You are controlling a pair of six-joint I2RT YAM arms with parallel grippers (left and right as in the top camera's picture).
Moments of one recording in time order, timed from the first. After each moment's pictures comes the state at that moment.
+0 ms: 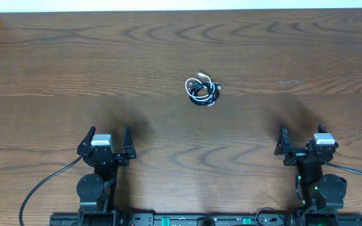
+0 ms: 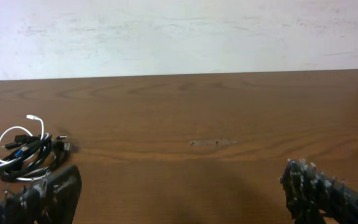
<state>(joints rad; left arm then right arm) -0.01 0.01 0.02 -0.12 -0.01 -0.02 -0.02 0.03 0.01 -0.07 -0.04 0.06</state>
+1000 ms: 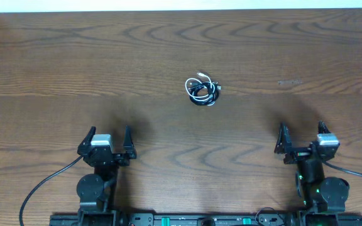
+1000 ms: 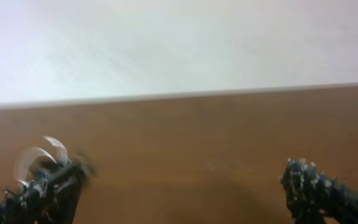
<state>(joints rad) -0.01 0.01 0.02 -0.11 0.02 -0.05 -0.02 0.03 0.01 0.06 -0.11 0.16</state>
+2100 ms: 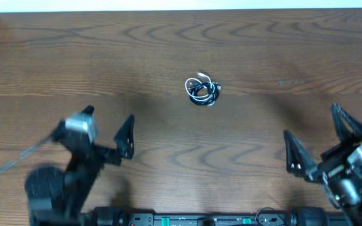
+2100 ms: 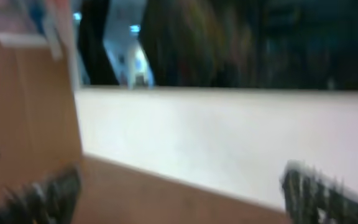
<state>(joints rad) -0.01 0.52 0.89 -0.60 0.31 -0.12 -0.02 0.34 0.77 -0.21 -0.53 0.19</state>
